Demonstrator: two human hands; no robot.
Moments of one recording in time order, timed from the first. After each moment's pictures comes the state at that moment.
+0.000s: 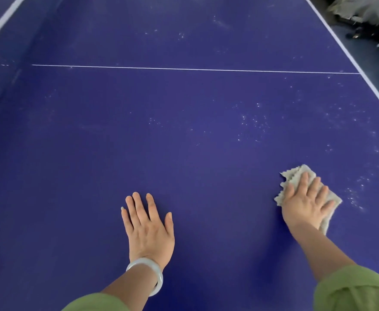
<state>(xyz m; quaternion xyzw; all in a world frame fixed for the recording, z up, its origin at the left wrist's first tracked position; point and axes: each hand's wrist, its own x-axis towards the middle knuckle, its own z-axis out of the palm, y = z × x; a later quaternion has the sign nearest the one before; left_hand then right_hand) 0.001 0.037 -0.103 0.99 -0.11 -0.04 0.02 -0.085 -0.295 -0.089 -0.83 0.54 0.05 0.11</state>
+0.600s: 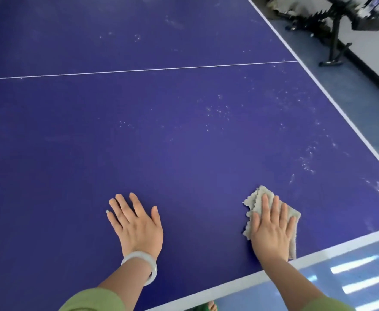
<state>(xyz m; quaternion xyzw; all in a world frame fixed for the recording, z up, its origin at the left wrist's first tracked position) 0.000 0.040 -0.094 0.99 -0.11 -0.07 0.06 -0.185 -0.186 -0.096 -0.84 0.53 0.03 0.08</state>
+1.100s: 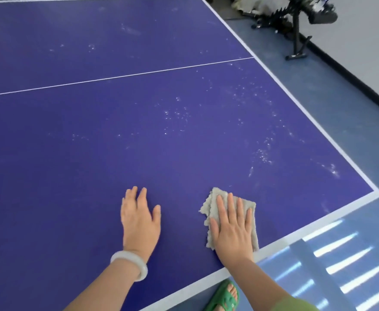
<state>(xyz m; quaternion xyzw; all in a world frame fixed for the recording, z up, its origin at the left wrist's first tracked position) -0.033 -0.047 -0.069 0.93 -0.23 -0.10 0.27 -0.207 -0.188 -0.090 -0.90 0.42 0.04 0.08</state>
